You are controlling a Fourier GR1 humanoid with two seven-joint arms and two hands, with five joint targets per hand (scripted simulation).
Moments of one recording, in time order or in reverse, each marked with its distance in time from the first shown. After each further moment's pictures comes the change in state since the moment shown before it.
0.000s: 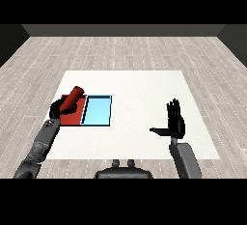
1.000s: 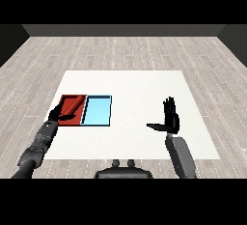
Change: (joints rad) left arm -0.192 -0.013 0.051 0.565 -0.056 -0.165 -0.074; right arm -0.099 0.038 -0.024 0.178 0.028 0.026 -0.073
